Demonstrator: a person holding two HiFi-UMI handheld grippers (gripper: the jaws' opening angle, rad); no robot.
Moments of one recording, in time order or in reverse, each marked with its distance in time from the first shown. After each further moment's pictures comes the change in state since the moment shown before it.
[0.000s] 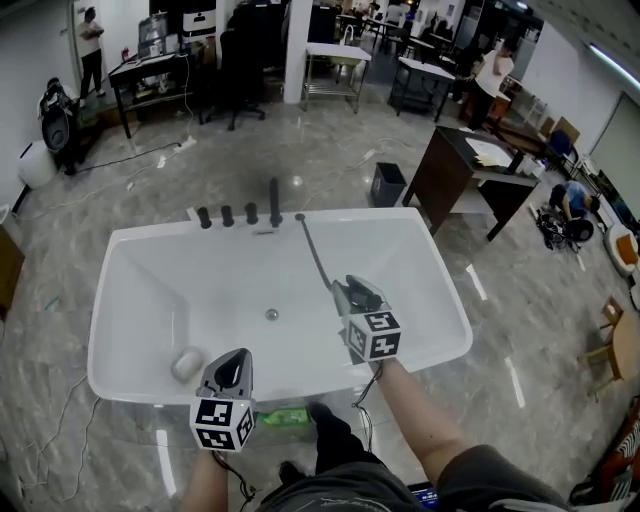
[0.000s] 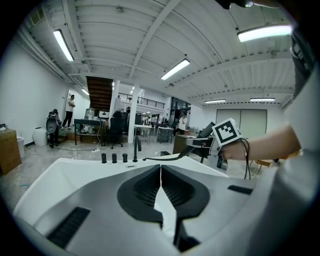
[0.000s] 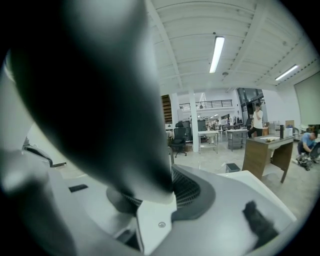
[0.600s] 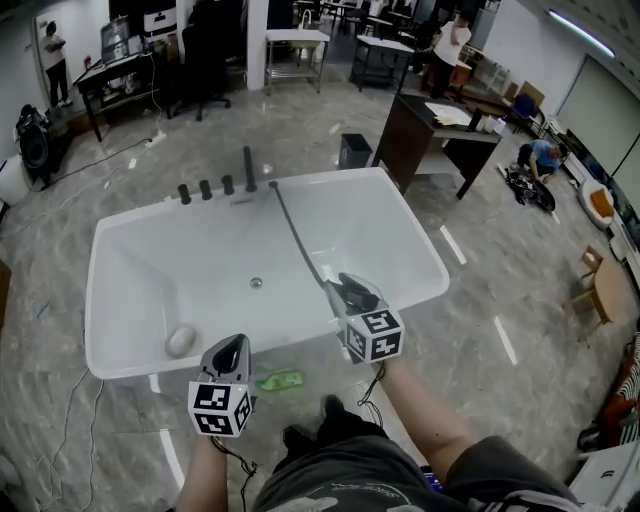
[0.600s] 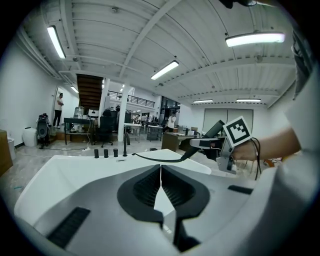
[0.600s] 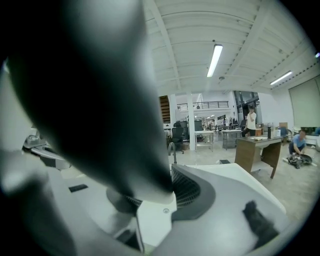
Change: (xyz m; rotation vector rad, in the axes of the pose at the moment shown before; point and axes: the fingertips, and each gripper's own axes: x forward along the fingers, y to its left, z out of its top) left arm -0.103 -0.051 -0.048 0.043 0.016 -0.119; right arm -0.162 0.078 -0.044 -0.003 0.003 -0.041
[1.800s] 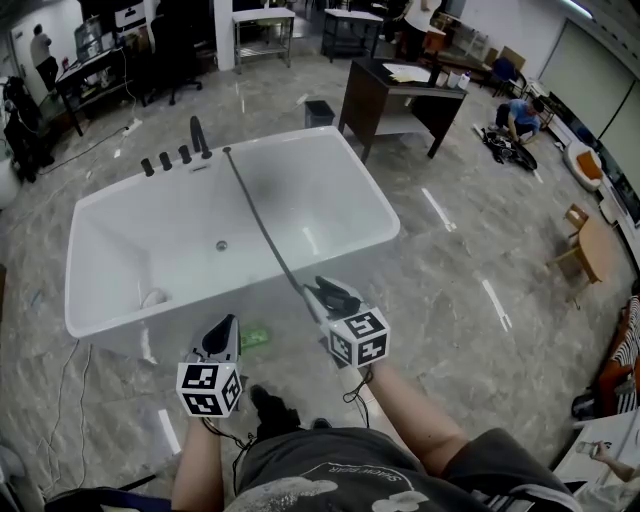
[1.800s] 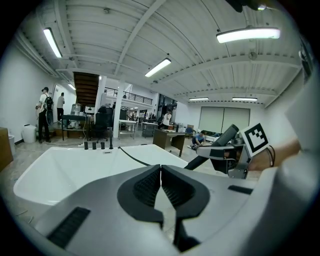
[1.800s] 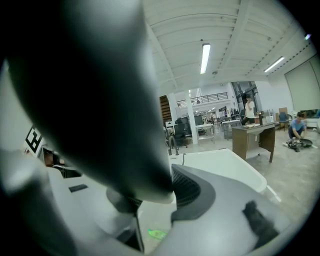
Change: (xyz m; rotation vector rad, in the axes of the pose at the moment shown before) left arm -0.044 -0.197 -0.037 -0.008 0.038 -0.026; right arm -0.218 -0.022 -0.070 0.100 0.022 0.068
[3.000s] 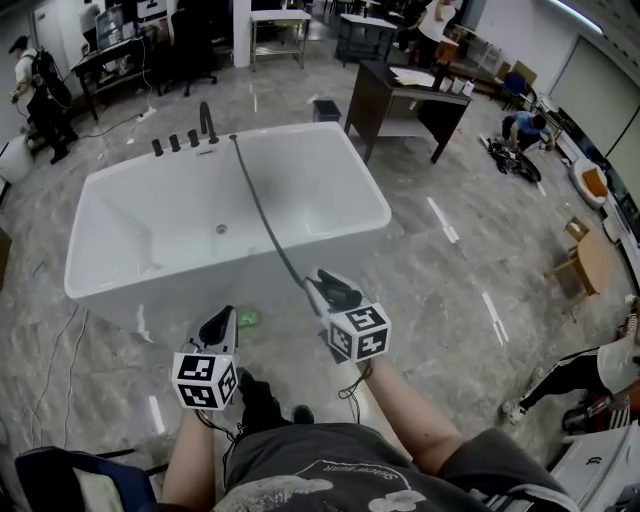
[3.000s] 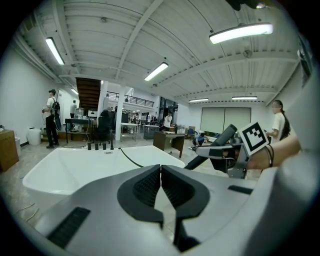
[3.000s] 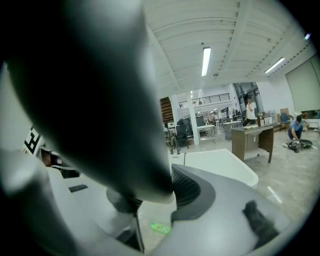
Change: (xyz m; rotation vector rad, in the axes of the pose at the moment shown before) left arm -0.067 -0.079 -0.024 0.015 -0.029 0.038; right arm -0.095 0.011 -0.018 -0.008 -0.010 0.024
